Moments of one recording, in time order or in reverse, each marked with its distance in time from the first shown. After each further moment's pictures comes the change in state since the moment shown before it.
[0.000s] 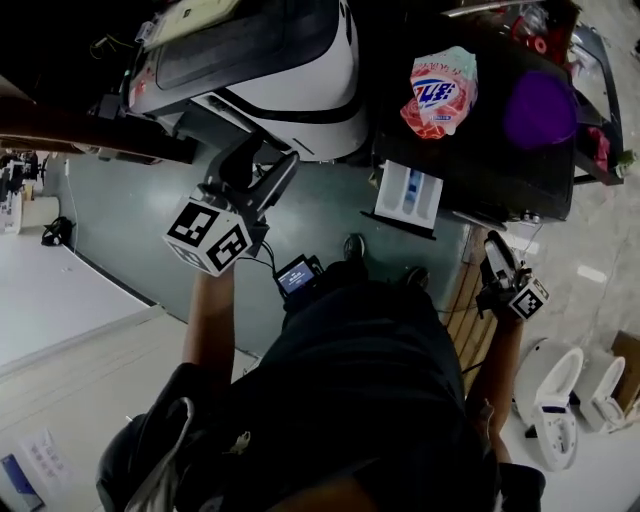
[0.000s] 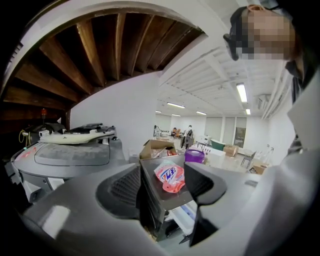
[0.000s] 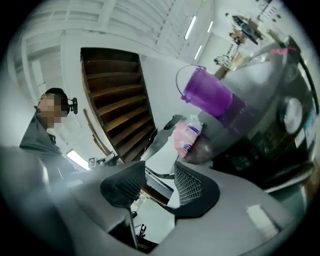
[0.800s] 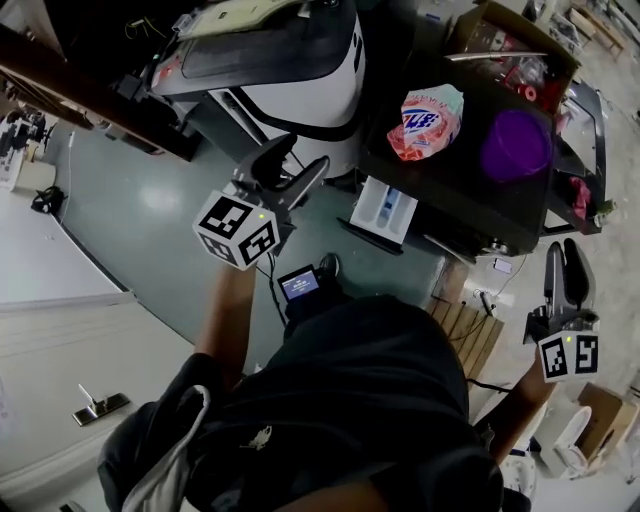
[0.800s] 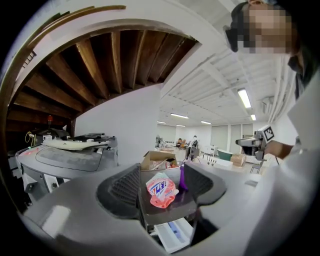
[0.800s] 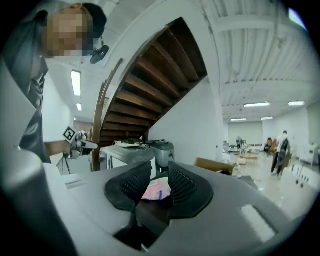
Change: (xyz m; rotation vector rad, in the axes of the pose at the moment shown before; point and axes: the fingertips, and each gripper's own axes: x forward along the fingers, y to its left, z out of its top) left arm 0.006 -0.087 0.026 -0.017 -0.141 0.073; right arm -0.044 0.189 0.224 -0.969 -0.002 -0.318
